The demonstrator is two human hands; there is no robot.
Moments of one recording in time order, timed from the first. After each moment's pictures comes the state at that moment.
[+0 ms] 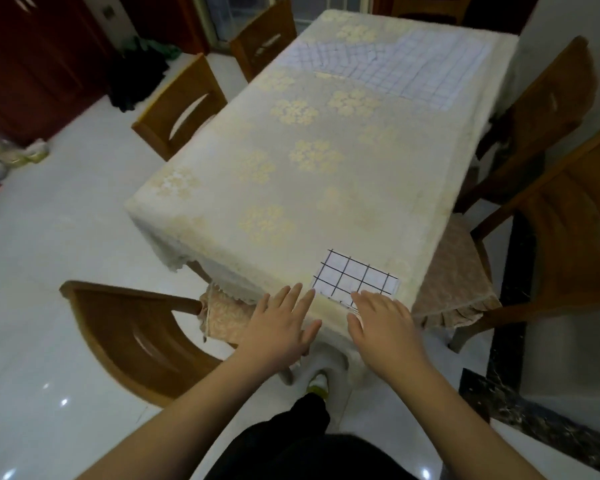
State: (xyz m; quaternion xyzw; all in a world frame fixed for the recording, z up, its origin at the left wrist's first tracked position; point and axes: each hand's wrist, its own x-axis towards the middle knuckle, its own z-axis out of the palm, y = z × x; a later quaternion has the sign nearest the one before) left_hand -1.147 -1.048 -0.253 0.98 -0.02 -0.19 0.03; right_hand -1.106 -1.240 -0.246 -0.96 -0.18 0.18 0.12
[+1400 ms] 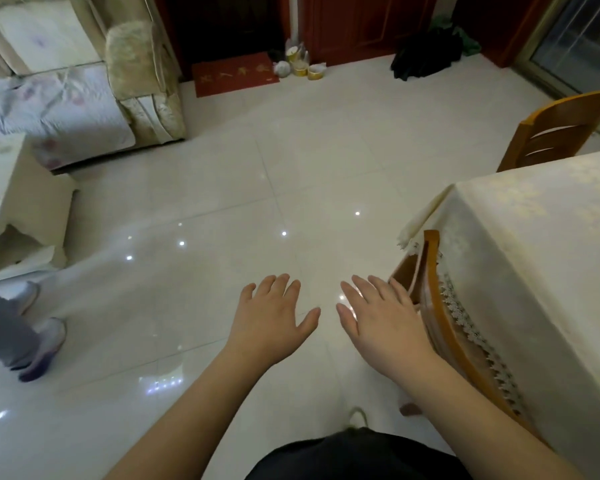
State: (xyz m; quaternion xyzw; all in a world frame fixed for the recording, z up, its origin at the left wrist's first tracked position) left_hand -1.558 -0.636 -0.193 0.90 0.41 -0.10 0.08; right_hand -1.401 -0.736 -0.184 -0.80 -0.59 0.12 -0.01
